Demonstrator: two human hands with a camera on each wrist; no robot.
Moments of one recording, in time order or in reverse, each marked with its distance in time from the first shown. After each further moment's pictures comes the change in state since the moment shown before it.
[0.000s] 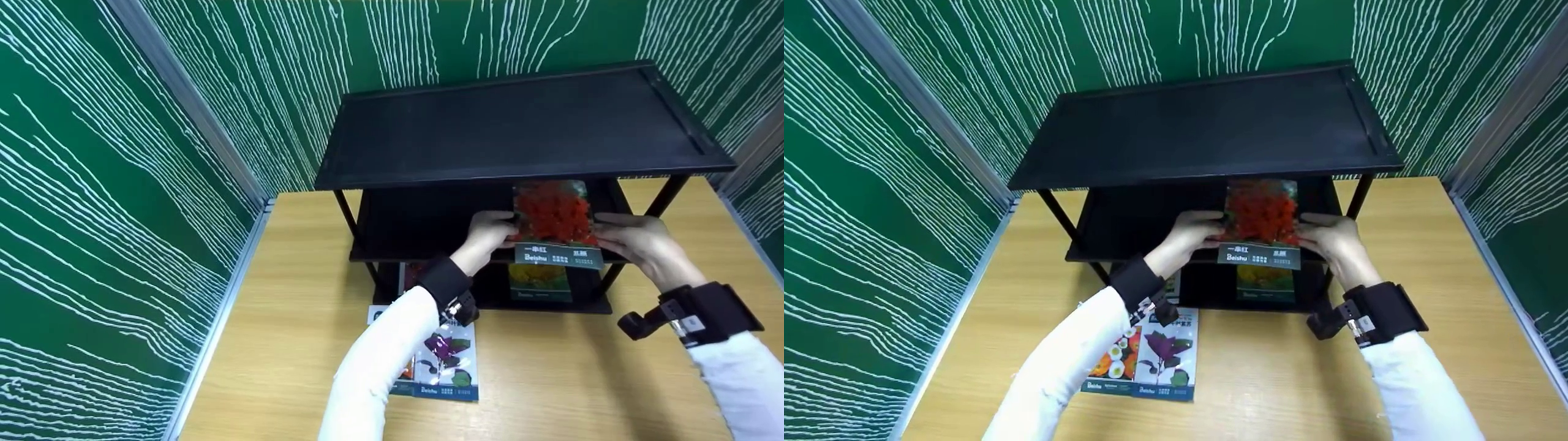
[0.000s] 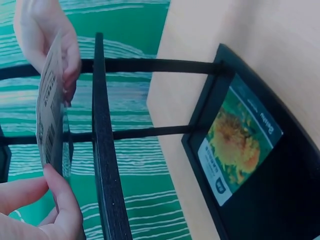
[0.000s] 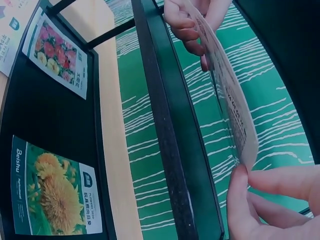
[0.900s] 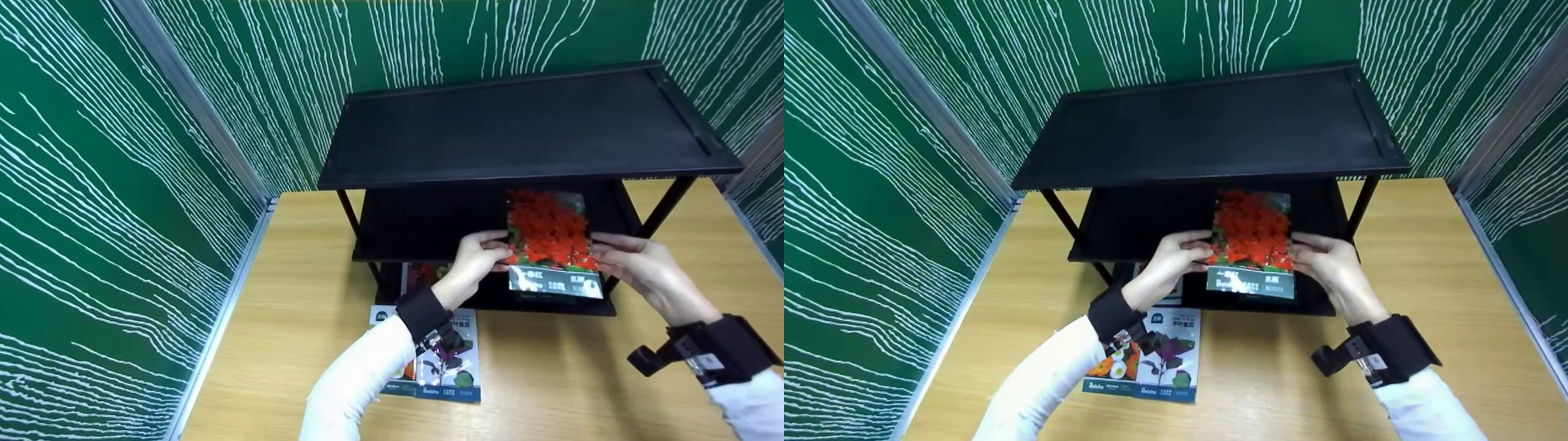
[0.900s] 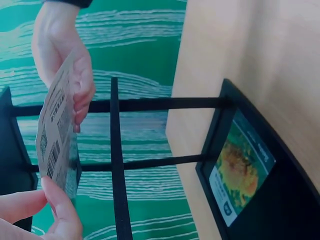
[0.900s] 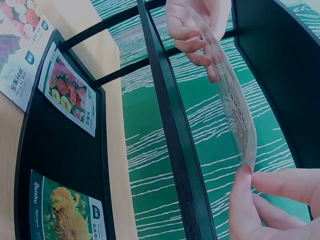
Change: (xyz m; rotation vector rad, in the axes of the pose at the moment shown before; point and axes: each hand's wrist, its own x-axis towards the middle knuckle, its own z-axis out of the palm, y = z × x) left_hand -0.043 -0.012 -0.032 -0.106 -0.121 0.047; right_hand -0.027 0.017 0.015 -0.014 -0.066 -0.016
